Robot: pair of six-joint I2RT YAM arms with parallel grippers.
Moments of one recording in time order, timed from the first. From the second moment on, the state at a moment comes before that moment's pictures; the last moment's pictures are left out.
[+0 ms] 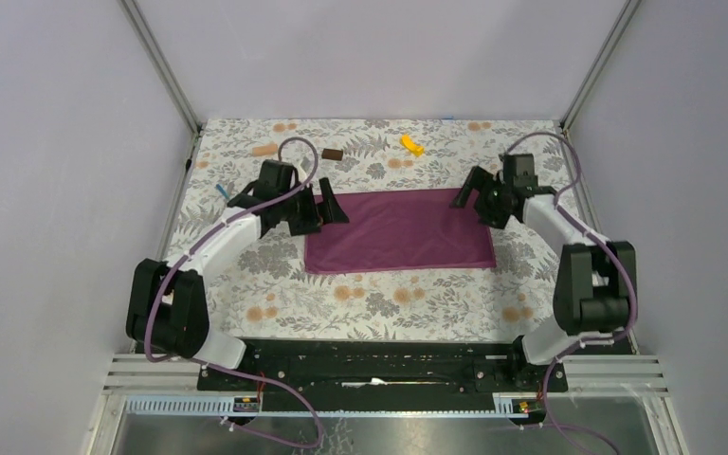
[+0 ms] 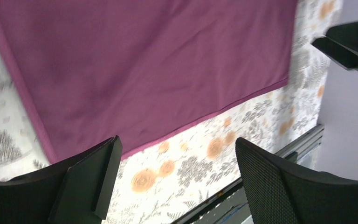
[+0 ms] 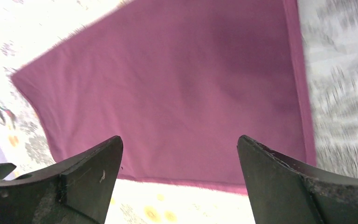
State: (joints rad) left arm -0.31 1.45 0.96 -0.40 0.40 -0.57; right arm 0.06 1.53 0.96 -0.37 -0.26 0.53
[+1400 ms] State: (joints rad) left arm -0.29 1.57 0.81 -0.27 0.46 -0.55; right arm -0.04 2.25 1.75 -0.60 -0.50 0.23
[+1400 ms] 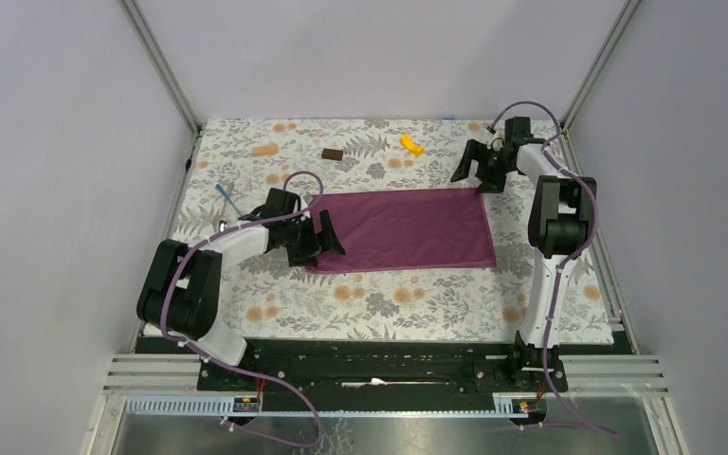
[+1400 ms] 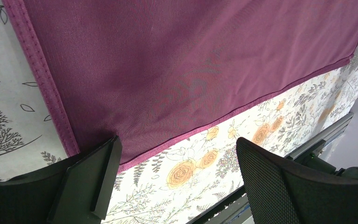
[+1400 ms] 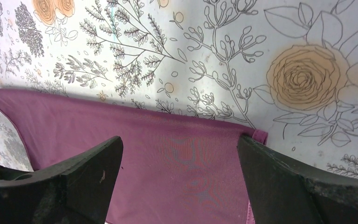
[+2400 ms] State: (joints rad) left arm -0.31 1.31 0.95 -0.32 0.56 -0.48; right arm 0.05 2.19 1.83 -1.19 -0.10 0.09
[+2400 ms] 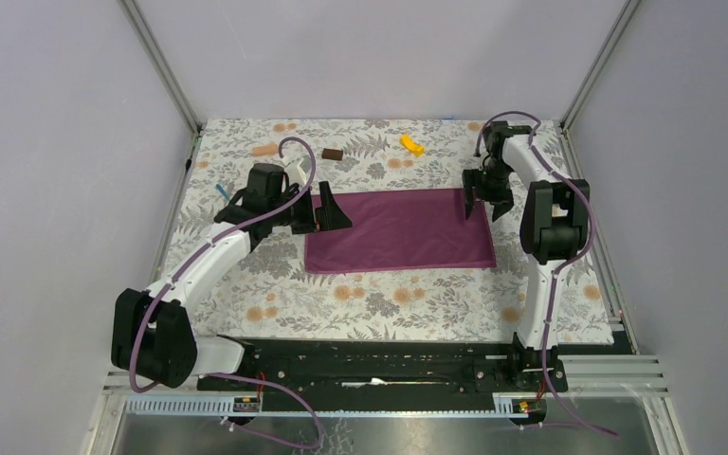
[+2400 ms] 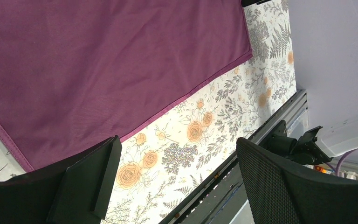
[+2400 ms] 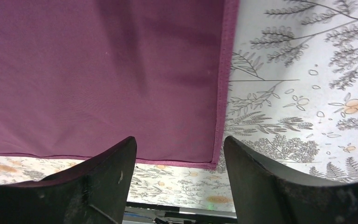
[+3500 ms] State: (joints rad) left arm -0.31 1.30 0.94 -0.32 0.57 -0.44; right arm 0.06 2.18 1.64 -1.00 0.00 0.09
